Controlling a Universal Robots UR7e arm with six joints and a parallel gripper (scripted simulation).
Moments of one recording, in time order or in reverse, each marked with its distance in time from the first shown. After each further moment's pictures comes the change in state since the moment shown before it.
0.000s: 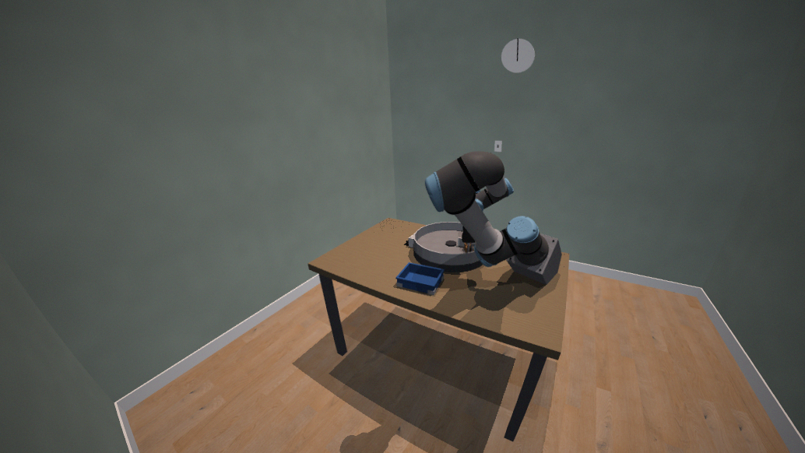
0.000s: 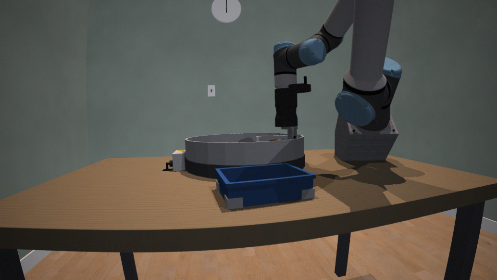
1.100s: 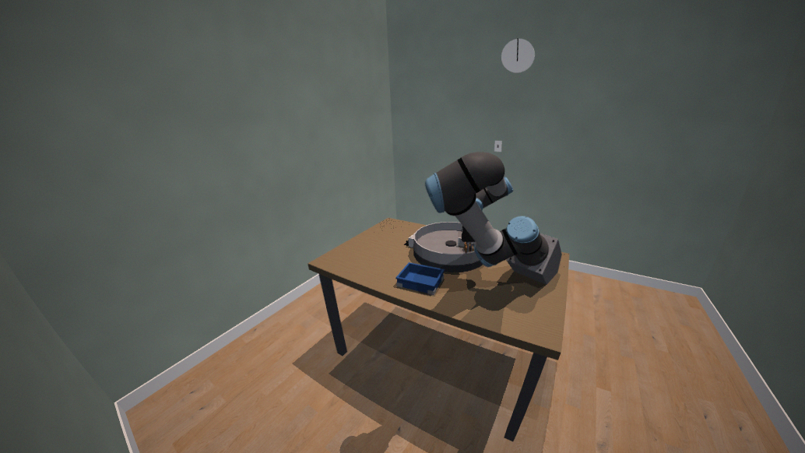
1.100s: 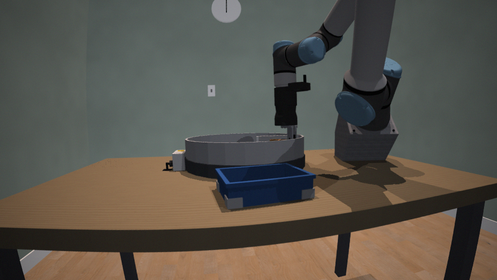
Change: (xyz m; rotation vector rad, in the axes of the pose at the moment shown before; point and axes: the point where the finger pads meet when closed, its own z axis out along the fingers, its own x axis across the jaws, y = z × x) arm 0.002 -0.001 -0.004 0.004 0.000 0.001
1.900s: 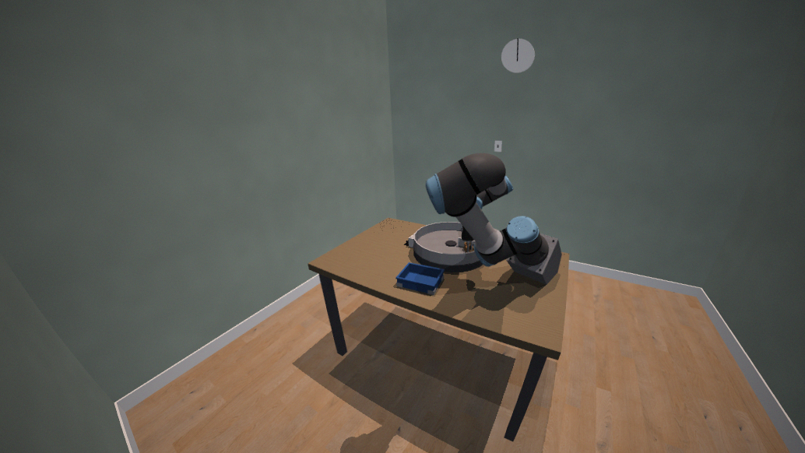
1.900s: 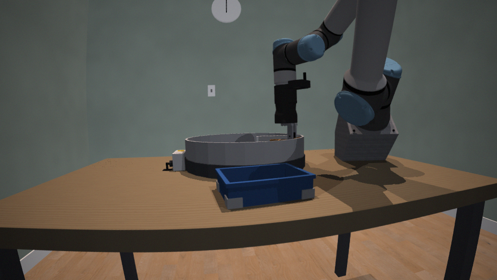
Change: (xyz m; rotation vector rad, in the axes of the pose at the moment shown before) arm 0.000 -0.001 -0.007 0.003 0.001 0.000
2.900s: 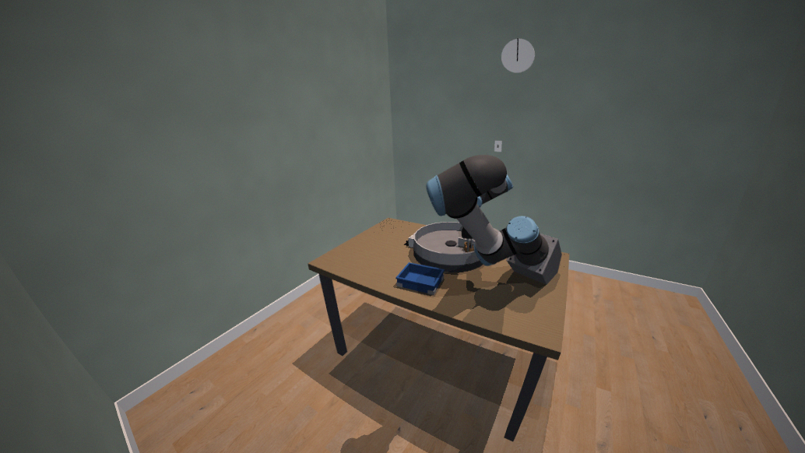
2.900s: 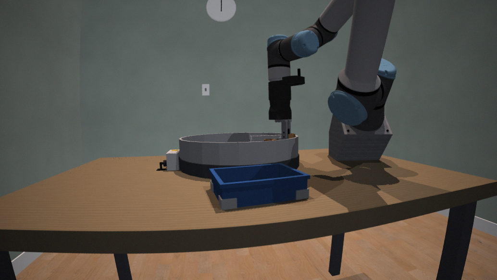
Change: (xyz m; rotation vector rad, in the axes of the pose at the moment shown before) arm 0.001 0.000 -0.012 0.003 0.001 -0.001
